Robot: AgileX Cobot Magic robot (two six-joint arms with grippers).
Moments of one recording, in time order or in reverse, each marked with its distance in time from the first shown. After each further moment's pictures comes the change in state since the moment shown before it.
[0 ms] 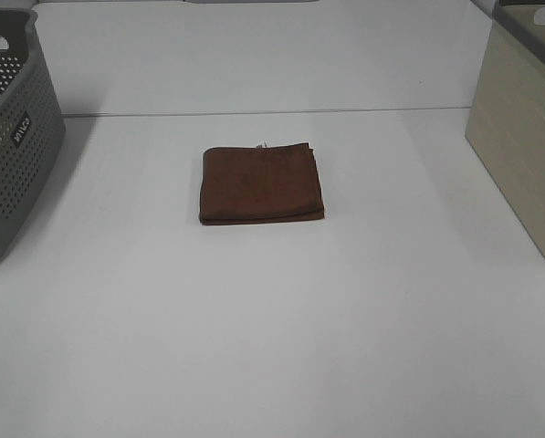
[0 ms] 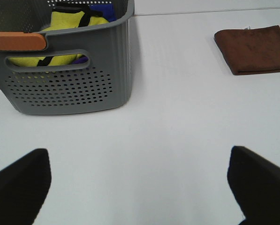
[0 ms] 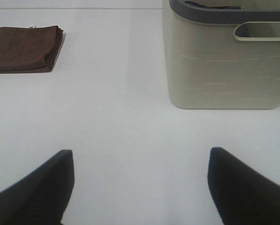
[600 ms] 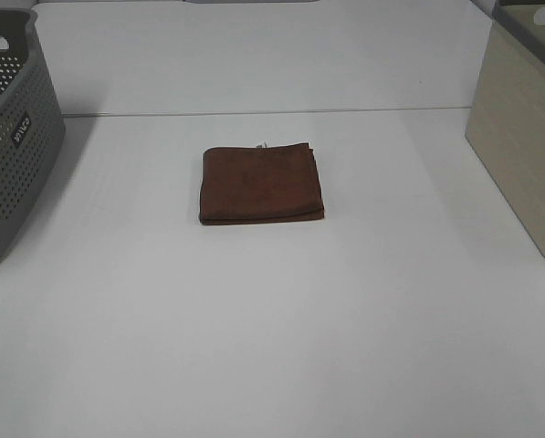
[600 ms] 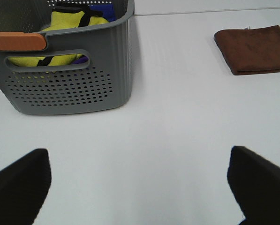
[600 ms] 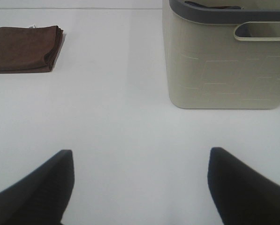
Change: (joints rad) left arm 0.000 0.000 0.000 0.000 0.000 0.000; right arm 0.000 0.000 0.000 0.000 0.000 0.000
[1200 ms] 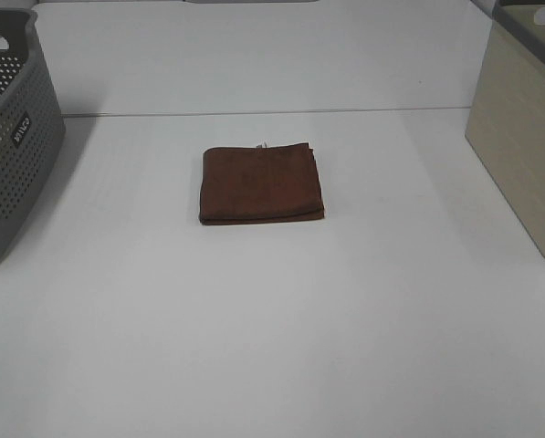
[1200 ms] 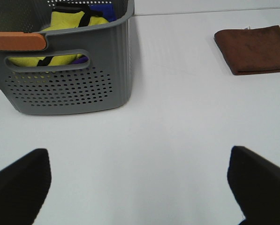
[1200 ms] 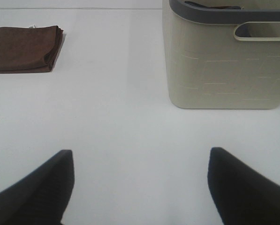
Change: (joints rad) left arm 0.000 0.000 0.000 0.000 0.000 0.000; right arm 0.000 0.000 0.000 0.000 0.000 0.000
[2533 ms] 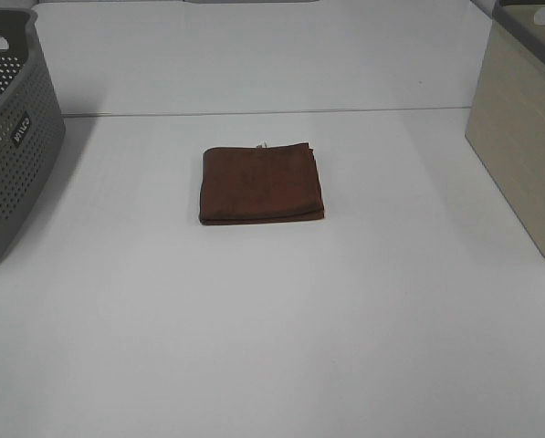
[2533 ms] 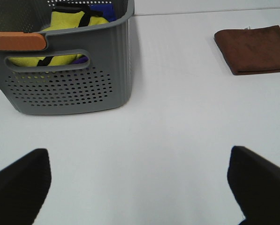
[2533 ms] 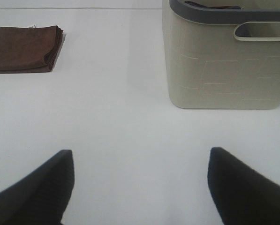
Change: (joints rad) left arm 0.000 0.000 0.000 0.000 0.000 0.000; right arm 0.000 0.000 0.000 0.000 0.000 0.000
